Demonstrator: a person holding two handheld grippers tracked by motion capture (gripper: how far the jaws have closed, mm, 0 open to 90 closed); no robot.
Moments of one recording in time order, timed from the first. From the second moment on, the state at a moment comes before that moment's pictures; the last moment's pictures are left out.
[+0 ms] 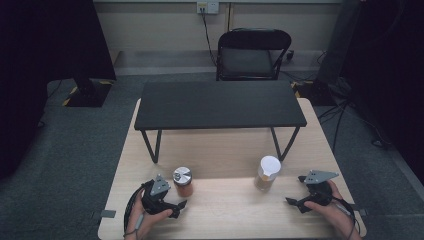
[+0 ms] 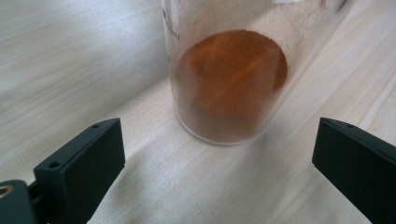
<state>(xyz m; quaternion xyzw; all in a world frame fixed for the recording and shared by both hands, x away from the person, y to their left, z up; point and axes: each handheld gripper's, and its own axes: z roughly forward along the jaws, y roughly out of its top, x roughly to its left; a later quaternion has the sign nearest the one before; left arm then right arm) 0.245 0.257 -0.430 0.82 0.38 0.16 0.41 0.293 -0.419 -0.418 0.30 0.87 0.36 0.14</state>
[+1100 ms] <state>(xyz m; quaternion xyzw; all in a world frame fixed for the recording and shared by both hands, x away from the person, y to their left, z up) 0.249 0.237 -0.438 0.77 0.41 0.18 0.44 0.293 -0.419 -0.418 0.30 0.87 0.37 0.14</state>
